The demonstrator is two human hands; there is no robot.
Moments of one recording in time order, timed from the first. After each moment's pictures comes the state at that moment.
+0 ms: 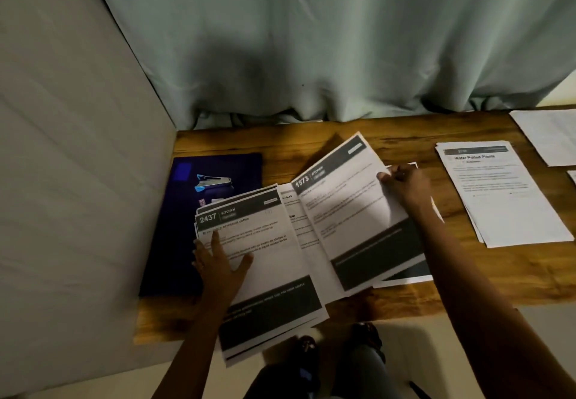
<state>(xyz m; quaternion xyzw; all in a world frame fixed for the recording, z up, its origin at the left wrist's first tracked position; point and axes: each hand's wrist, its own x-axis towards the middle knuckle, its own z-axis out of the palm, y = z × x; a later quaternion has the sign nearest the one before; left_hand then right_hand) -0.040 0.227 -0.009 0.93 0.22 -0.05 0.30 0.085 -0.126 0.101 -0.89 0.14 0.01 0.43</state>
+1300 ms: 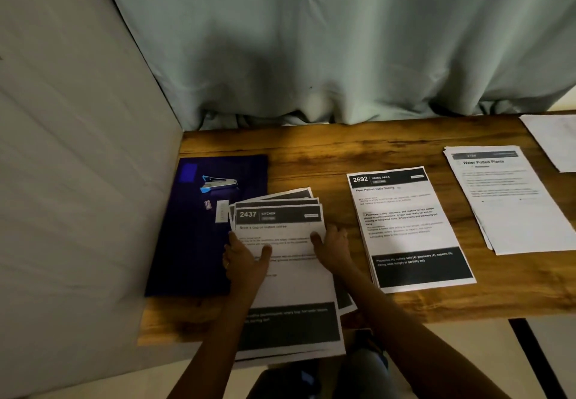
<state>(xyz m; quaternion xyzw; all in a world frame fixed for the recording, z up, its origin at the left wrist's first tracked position) -0.017 0.191 -0.003 0.86 0.30 -0.06 0.41 0.022 0.013 0.006 -0.89 0.15 0.18 0.39</state>
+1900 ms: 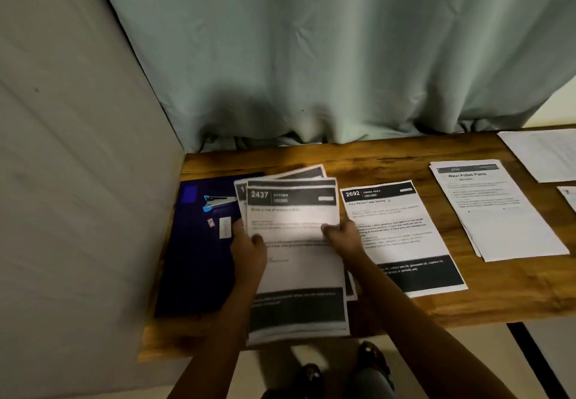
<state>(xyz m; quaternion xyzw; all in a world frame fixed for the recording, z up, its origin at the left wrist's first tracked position) 0.001 0.172 0.066 0.82 0.24 0.06 0.52 0.034 -0.012 0.054 -0.79 0.17 0.08 0.59</state>
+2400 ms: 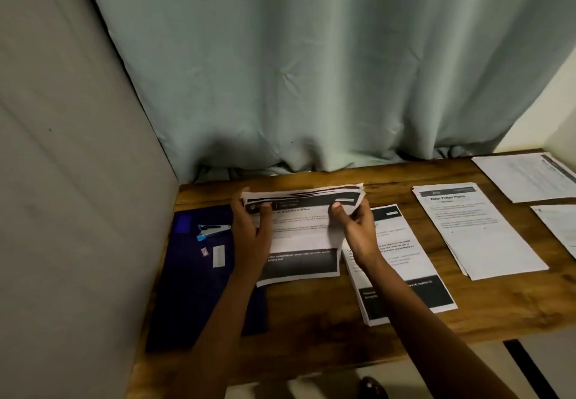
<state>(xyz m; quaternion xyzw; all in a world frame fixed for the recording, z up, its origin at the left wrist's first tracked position) 0.032 0.155 0.139 0.75 -0.03 0.27 0.60 0.041 -0.038 0.131 -0.67 0.06 -0.10 0.74</state>
